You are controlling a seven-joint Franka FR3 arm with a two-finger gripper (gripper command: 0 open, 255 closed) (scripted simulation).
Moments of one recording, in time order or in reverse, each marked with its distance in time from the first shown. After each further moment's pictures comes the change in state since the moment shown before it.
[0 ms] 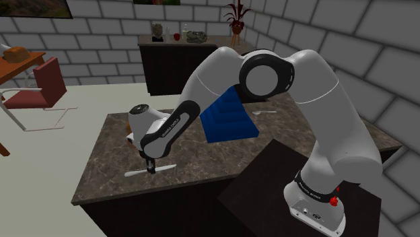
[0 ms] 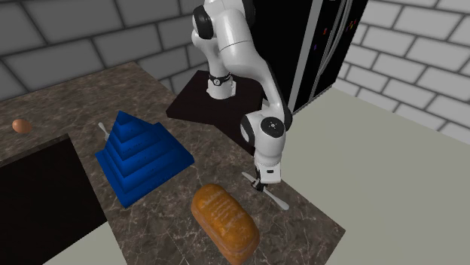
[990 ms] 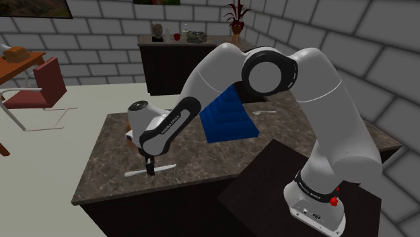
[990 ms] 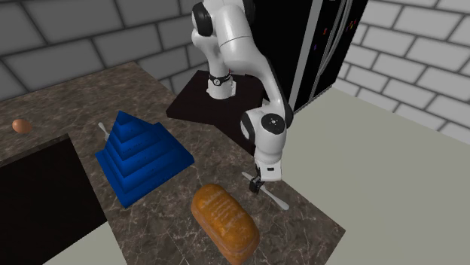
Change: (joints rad) arm -0.005 -0.028 0.006 -0.008 0.005 -0.020 -0.003
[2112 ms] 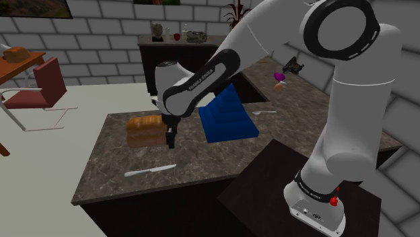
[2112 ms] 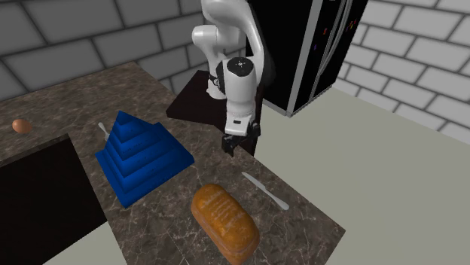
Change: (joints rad) arm -0.141 -0.480 0.014 -0.385 0.155 -0.086 0.041
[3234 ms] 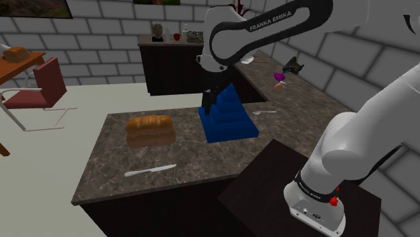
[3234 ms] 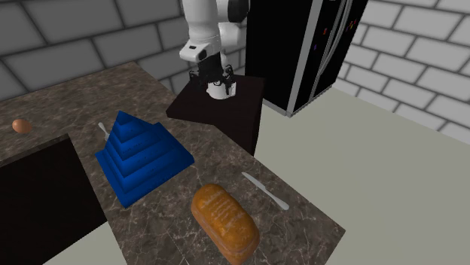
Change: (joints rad) arm -0.108 -0.606 -0.089 -0.276 0.146 -0.329 0.079
